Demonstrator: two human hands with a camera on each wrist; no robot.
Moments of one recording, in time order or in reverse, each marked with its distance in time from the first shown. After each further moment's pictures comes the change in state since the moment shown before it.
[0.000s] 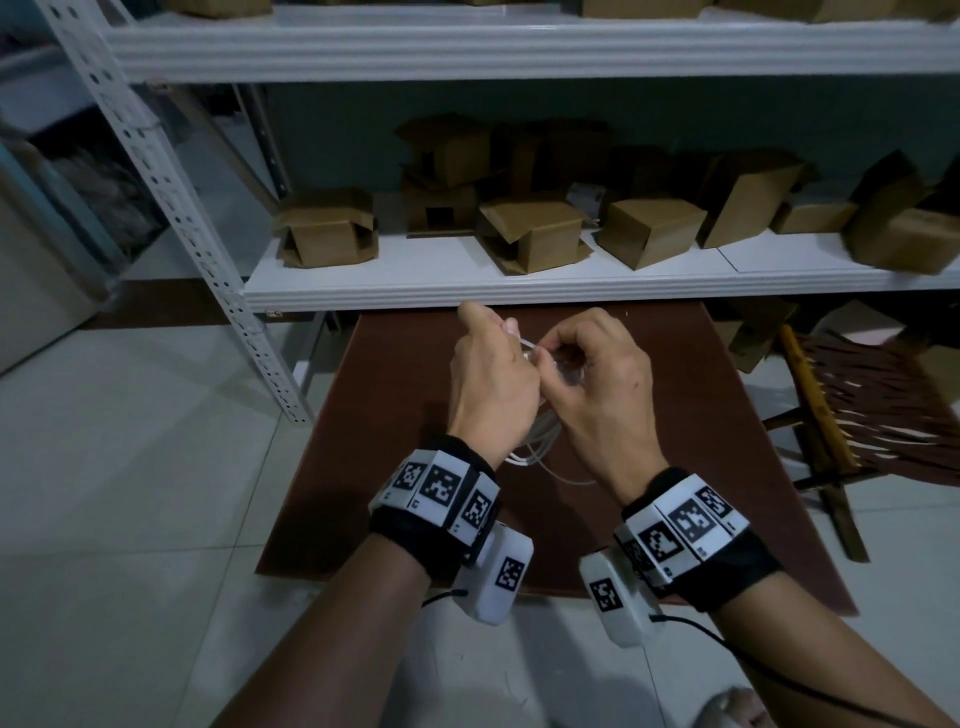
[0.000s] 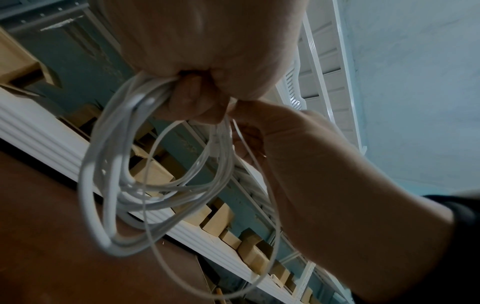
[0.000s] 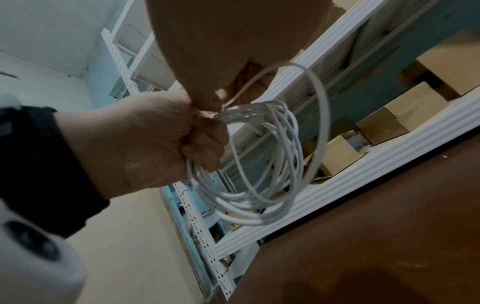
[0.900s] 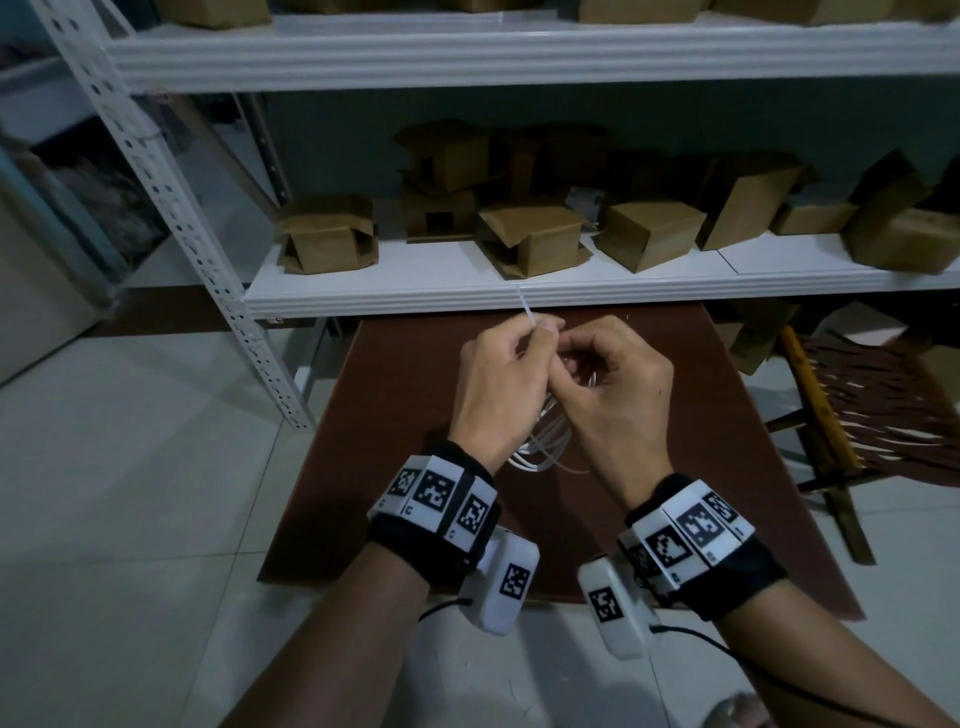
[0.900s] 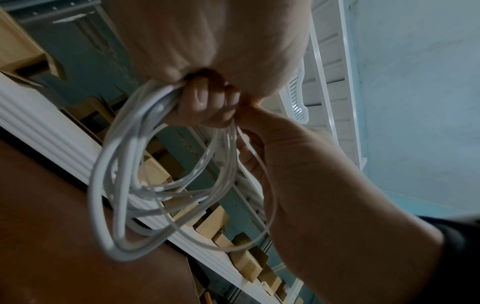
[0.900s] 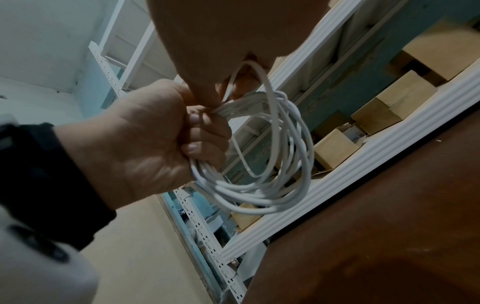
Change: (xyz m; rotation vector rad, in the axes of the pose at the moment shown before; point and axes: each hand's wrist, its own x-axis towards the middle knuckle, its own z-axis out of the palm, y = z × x) left_hand 0.003 -0.006 0.001 -0.304 -0.124 0.047; right_hand -0.001 -0.004 -0.004 0.139 0.134 0.043
